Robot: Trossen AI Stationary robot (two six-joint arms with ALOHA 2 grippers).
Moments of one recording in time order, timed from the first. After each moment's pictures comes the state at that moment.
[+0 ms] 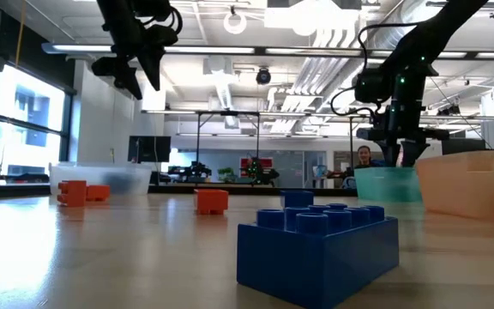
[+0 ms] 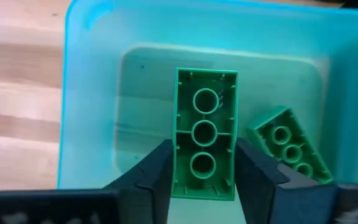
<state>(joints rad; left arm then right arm) 0.77 1.30 1.27 -1.10 0.02 -0.47 -0.90 1.41 0.83 -0.70 0.17 0.52</state>
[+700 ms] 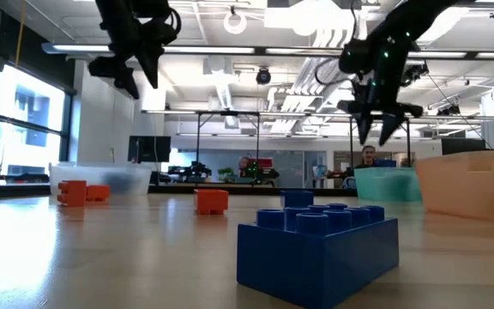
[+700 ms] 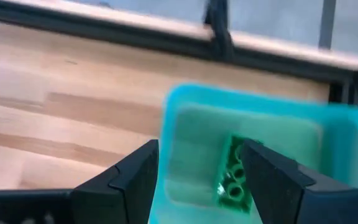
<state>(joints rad) 0.77 1.30 1.27 -1.14 0.10 -0.52 -0.80 1.41 1.05 -0.78 0.24 0.51</state>
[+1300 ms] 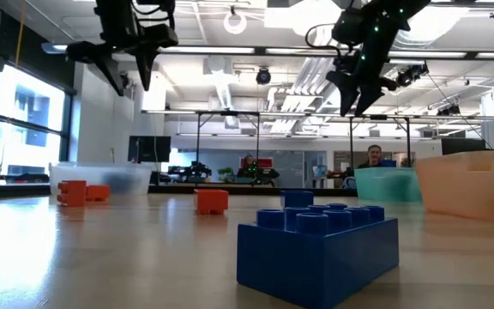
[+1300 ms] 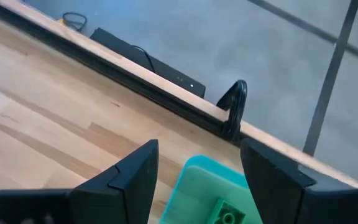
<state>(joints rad) 0.54 1.30 1.27 -1.24 -0.16 -1.03 -0.77 1.41 1.25 -0.78 0.26 0.18</state>
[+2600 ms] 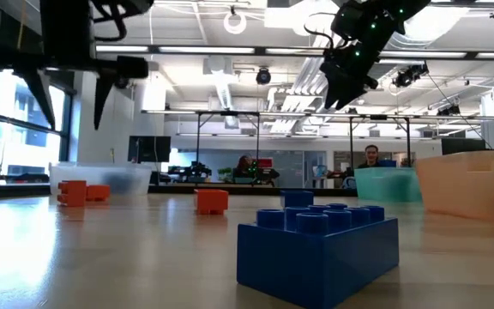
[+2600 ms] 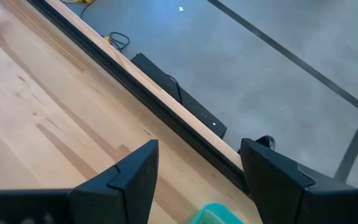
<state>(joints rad) -0.06 1.40 1.00 -1.24 -0.29 -2.22 -0.77 1.41 1.25 -0.62 0.13 -0.03</state>
